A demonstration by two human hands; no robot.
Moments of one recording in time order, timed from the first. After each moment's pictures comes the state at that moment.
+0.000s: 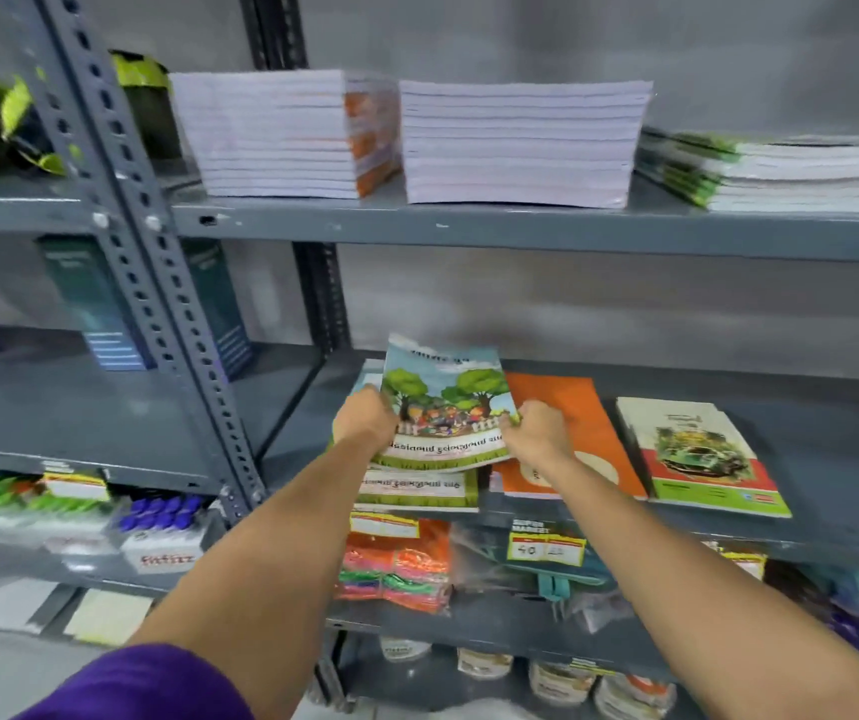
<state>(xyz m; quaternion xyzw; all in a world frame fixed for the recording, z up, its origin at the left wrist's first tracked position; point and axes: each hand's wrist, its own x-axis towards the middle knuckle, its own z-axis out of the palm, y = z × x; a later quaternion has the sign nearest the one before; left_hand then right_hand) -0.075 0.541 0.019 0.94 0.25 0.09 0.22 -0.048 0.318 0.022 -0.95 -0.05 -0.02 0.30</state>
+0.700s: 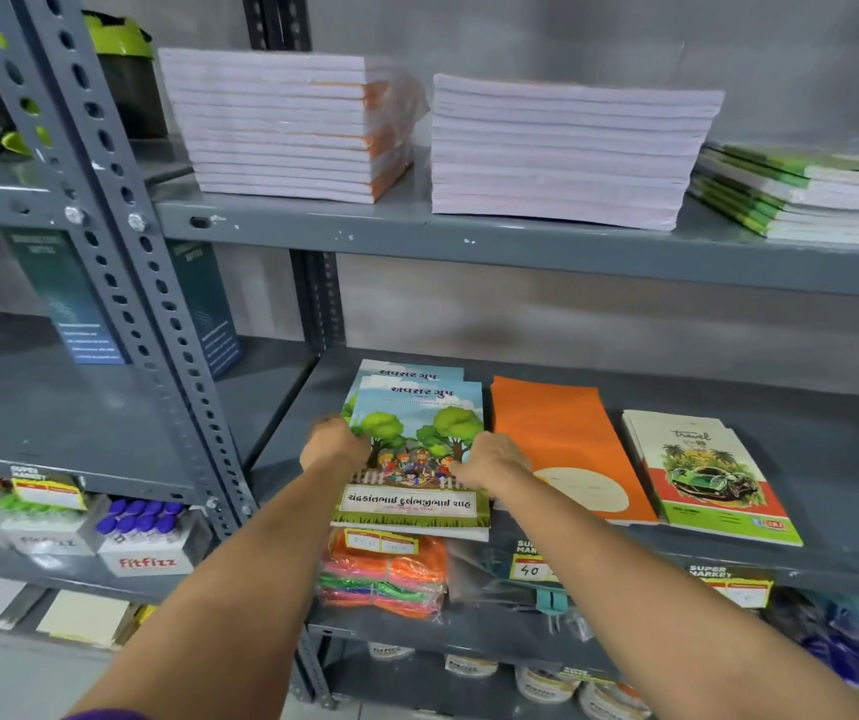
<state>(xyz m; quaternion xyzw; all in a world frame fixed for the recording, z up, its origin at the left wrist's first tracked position) -0.071 0.594 -0.013 0.93 0.30 0.01 0.21 -0.040 0.390 0.009 -0.98 -0.06 0.15 0.11</state>
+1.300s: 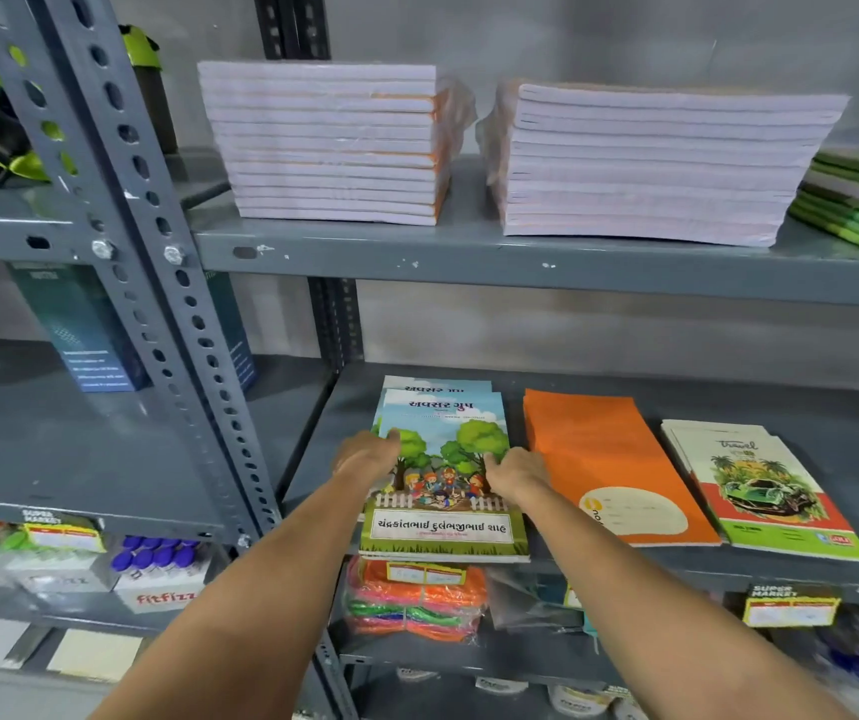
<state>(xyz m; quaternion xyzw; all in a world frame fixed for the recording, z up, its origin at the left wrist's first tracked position) -0.043 0.618 -0.002 0.90 0.31 -0.10 0.29 -0.017 0.423 -0.013 -0.97 0.00 0.12 0.19</state>
